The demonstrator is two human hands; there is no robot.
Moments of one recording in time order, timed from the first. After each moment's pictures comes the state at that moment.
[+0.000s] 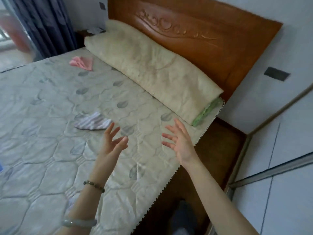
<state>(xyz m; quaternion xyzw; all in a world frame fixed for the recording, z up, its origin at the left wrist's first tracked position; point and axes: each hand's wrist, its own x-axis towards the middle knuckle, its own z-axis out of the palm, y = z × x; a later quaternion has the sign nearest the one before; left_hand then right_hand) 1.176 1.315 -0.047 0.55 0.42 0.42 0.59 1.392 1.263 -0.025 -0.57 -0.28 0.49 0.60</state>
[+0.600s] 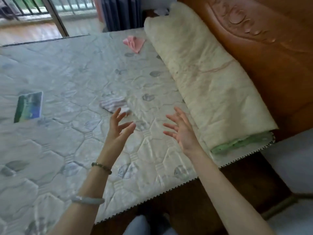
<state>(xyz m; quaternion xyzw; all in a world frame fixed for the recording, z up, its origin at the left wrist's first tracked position) 1.327 1.382 -0.049 0.45 0.57 0.51 0.46 1.532 1.427 -0.034 -0.50 -0.39 0.63 0.44</state>
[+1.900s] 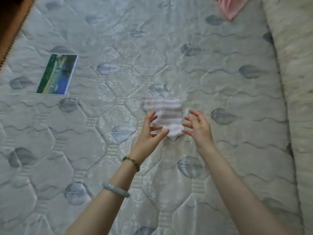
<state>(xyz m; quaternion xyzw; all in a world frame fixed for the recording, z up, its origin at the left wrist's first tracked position) 1.145 1.678 -0.308 0.30 0.71 0.45 0.44 1.279 1.781 -0.303 -0.56 -0.42 0.66 0.27</state>
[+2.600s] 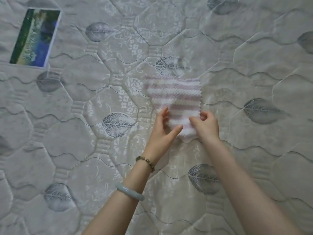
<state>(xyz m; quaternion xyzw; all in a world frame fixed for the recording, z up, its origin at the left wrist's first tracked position) 1.145 1.709 -0.443 0.24 0.74 0.45 0.45 1.244 1.823 -0.472 -0.67 -0.51 0.52 0.11</state>
